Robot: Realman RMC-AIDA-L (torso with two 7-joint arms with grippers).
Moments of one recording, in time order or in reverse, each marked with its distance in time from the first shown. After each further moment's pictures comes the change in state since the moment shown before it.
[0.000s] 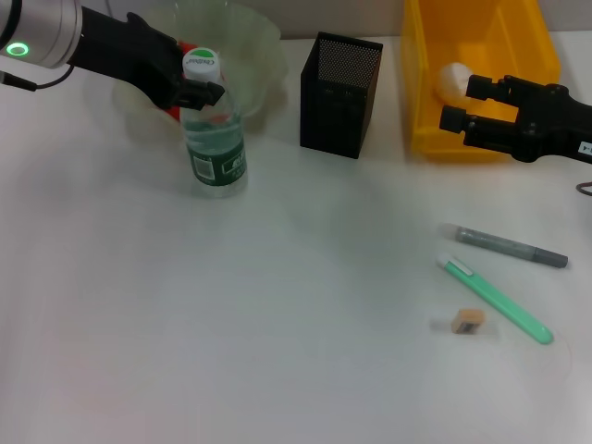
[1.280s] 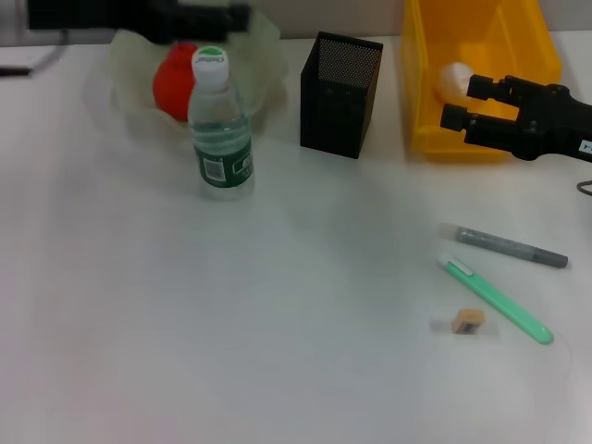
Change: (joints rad) left arm 0.136 -0.030 -0.145 0.043 -0.453 0.068 0.091; right arm -0.001 0.002 0.000 -0.006 0.000 0.006 0.029
